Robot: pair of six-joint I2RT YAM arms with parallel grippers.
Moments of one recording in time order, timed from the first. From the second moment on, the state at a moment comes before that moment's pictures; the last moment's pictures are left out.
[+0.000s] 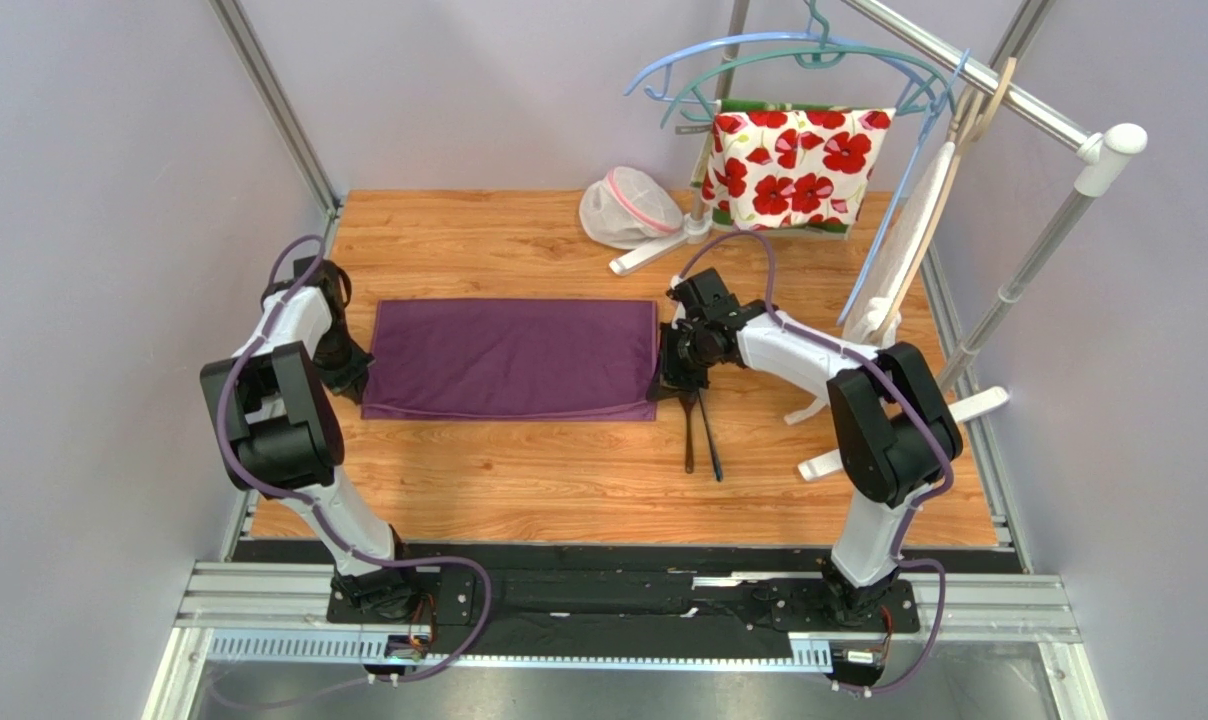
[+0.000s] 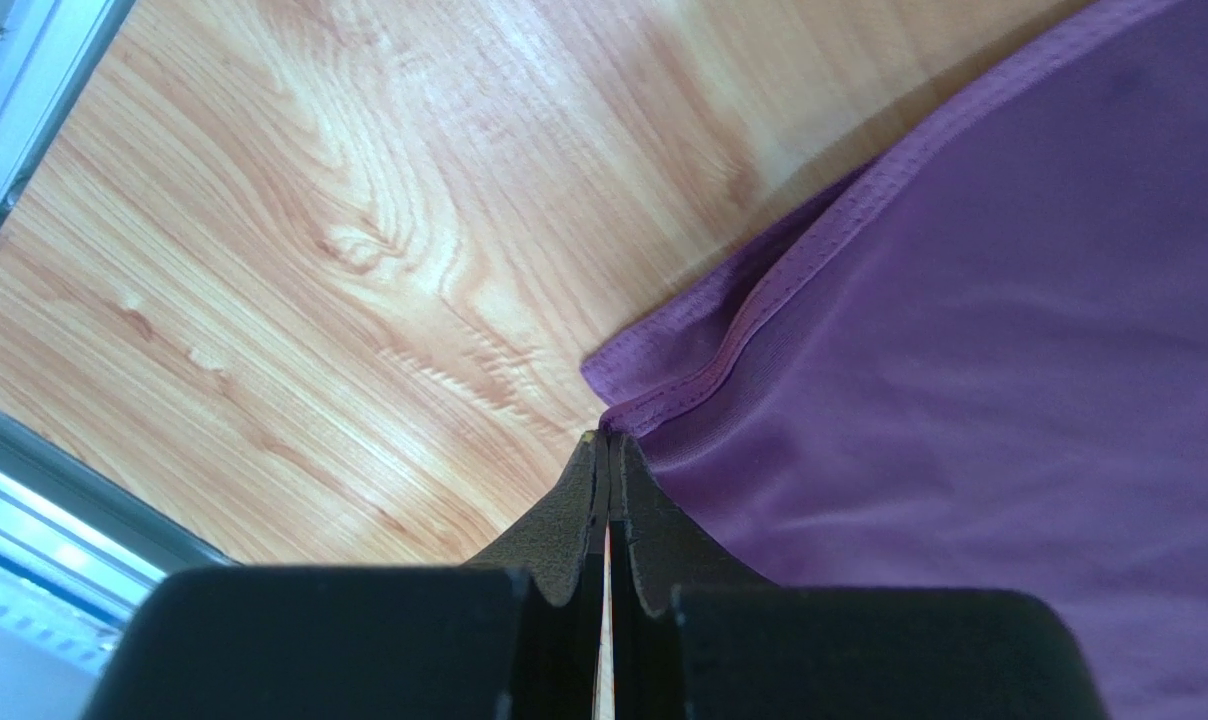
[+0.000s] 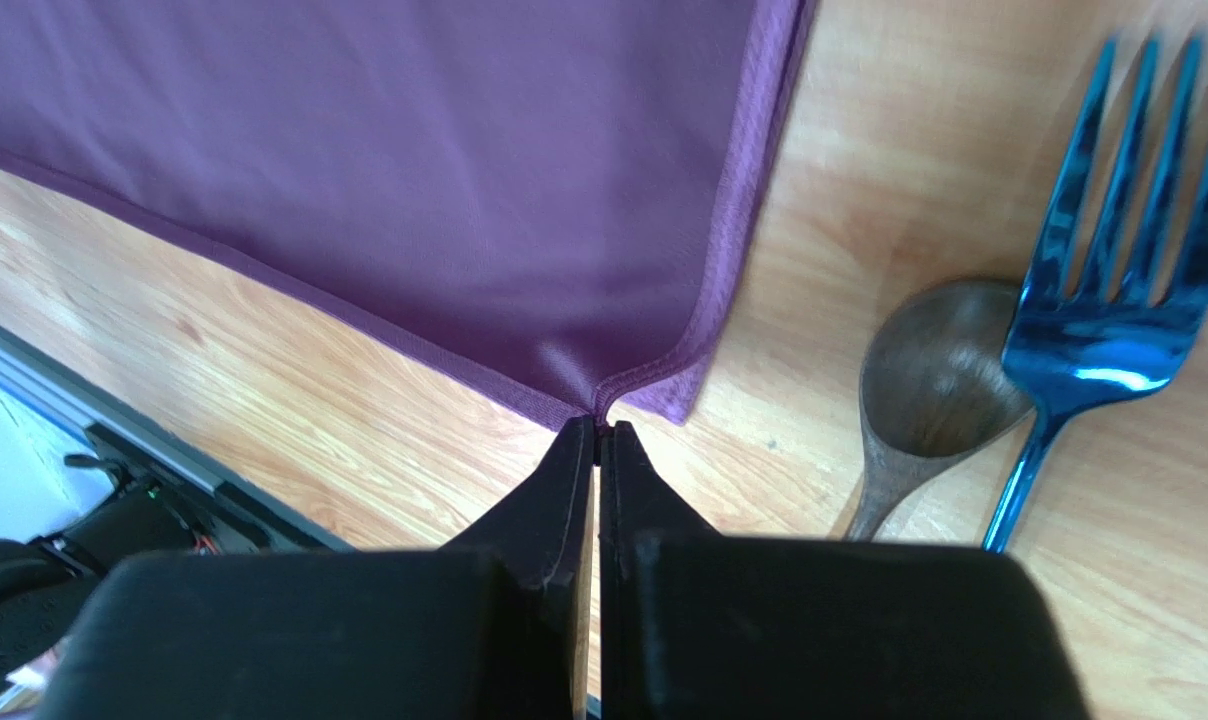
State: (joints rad) left arm 0.30 1.76 1.24 -0.89 -0.24 -0.54; right arm 0.50 1.80 1.17 -0.45 -0.34 0.58
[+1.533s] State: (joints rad) left arm 0.30 1.72 1.23 -0.88 -0.24 -0.54; right arm 0.50 1.75 1.09 -0.38 -0.40 0.60
